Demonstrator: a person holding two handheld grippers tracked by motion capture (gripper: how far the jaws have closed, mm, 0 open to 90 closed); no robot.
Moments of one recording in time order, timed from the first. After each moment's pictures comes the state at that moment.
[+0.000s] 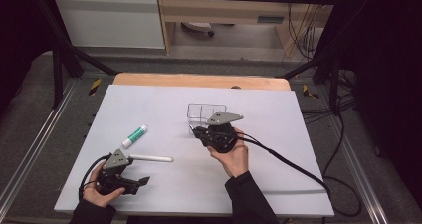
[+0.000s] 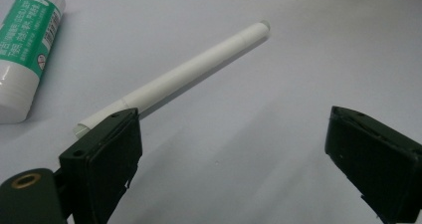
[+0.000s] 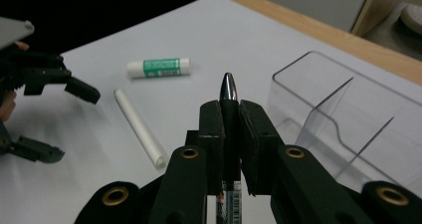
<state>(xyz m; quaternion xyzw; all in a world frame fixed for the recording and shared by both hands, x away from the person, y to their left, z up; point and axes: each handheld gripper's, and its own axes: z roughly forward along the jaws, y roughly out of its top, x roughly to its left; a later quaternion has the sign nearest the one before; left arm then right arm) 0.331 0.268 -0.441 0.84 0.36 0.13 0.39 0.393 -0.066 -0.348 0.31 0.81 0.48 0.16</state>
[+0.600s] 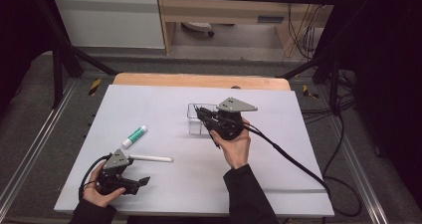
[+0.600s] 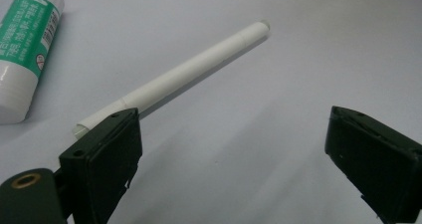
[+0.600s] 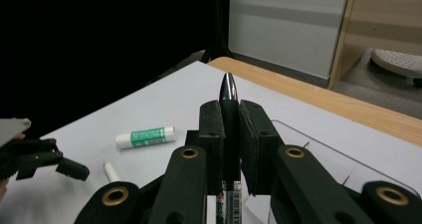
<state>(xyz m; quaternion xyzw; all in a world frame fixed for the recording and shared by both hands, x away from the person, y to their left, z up) 0.331 0.268 -0.441 0.84 0.36 0.13 0.38 0.411 -0.079 -0.324 0.33 0.73 0.56 0.18</state>
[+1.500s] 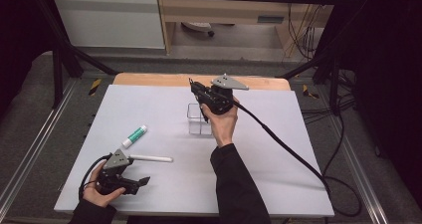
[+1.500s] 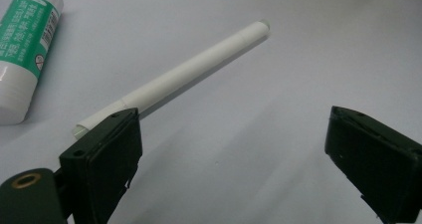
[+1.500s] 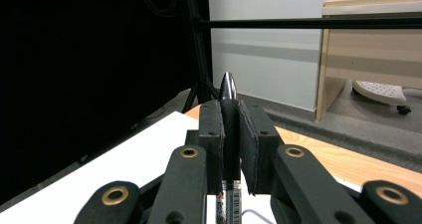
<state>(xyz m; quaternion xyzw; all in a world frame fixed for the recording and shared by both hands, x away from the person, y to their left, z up) 0.332 0.268 -0.442 0.84 0.35 0.13 0.39 0.475 -0.056 -0.314 0.35 0.68 0.61 0.21</state>
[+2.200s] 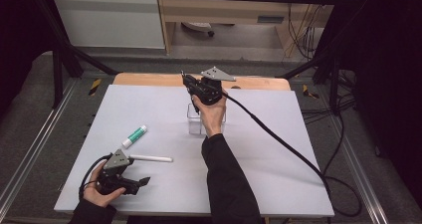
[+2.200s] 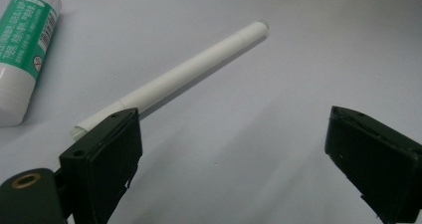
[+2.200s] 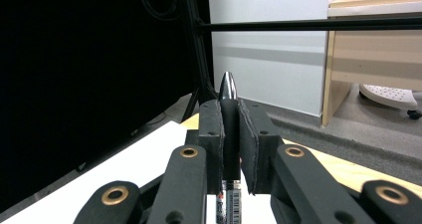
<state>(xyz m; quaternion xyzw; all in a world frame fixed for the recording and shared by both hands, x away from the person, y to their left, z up) 0.332 0.268 -0.442 0.84 0.35 0.13 0.39 0.516 -0.030 -0.327 0.35 0.67 0.62 0.21</state>
